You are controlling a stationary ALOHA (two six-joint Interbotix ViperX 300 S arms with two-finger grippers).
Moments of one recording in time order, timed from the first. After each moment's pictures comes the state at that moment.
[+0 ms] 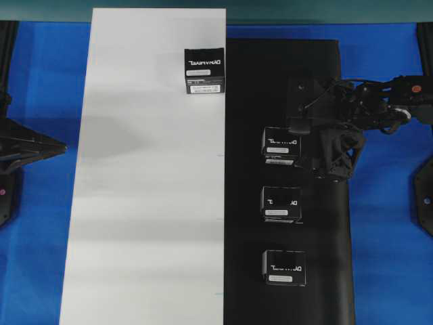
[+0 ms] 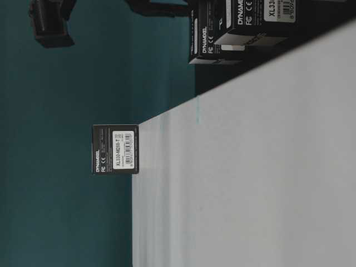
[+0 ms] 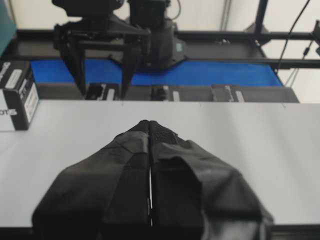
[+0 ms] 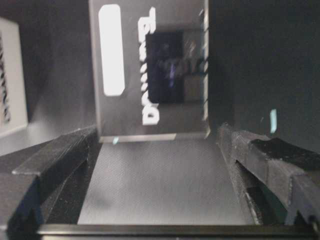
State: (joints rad) left arm 0.00 -1.09 1.10 0.02 0.02 -0.02; right arm -0.28 -0.25 0.76 0.16 0.59 -0.32
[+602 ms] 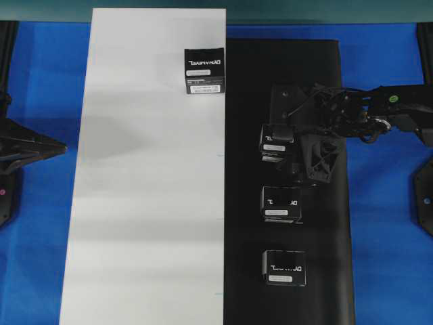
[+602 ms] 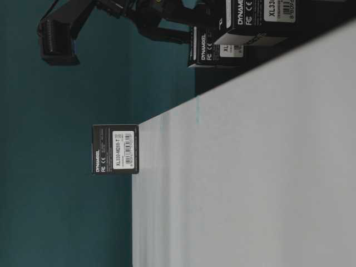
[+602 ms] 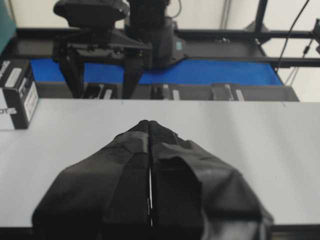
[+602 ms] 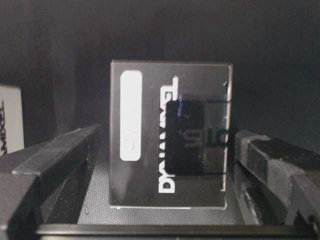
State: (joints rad) left arm 0.00 -1.09 1.10 0.02 0.03 -0.02; right arm -0.24 -0.16 0.74 0.17 0.44 -0.30
